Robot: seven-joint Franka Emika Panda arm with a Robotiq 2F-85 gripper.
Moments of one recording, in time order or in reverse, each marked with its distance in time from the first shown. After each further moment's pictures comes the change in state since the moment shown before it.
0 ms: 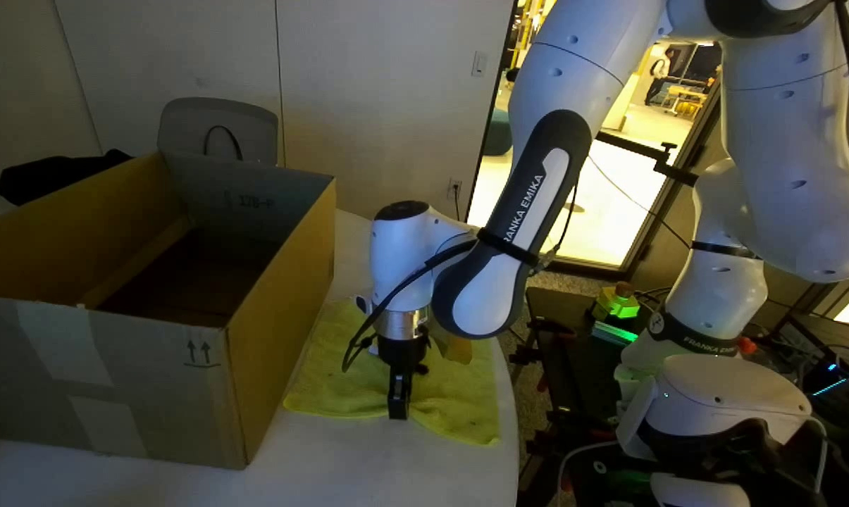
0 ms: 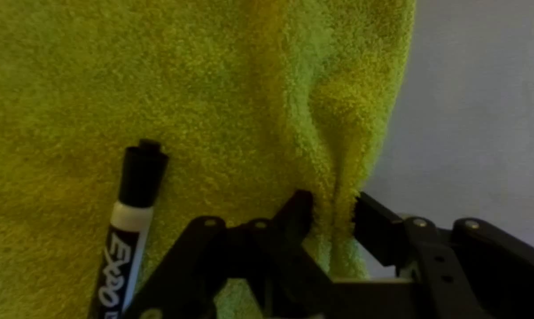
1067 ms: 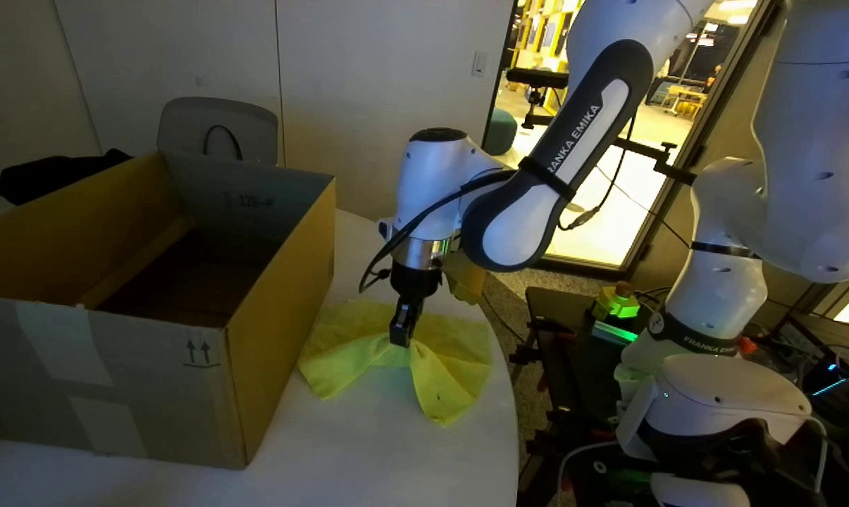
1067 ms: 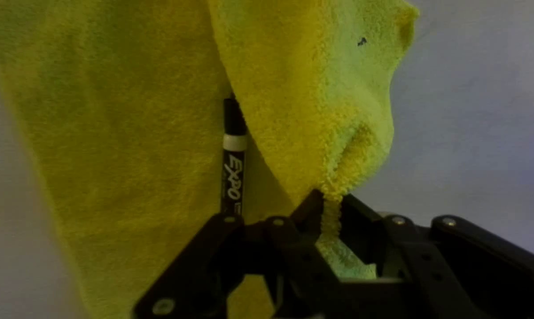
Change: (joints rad) arm 0.045 -0.270 -0.143 -0.145 -0.051 0.002 0.151
